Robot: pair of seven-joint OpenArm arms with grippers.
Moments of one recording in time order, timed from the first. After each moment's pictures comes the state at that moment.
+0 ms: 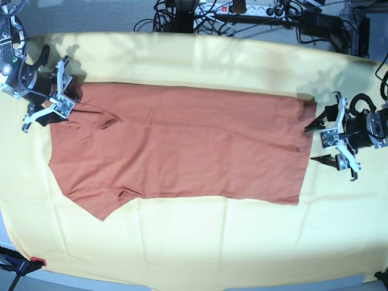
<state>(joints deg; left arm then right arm) -10.2 -69.3 26.0 100.4 -14.7 -44.8 7.8 -21.7 41.8 7.6 112.5 10.0 42.1 -34.2</state>
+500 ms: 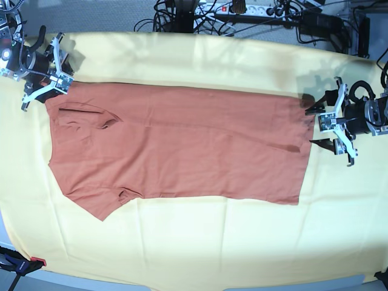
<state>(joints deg) -5.1 -70.6 26.0 101.8 -12.7 -44.7 7.7 -30.2 45.6 7.6 113.0 5.8 42.2 -36.6</state>
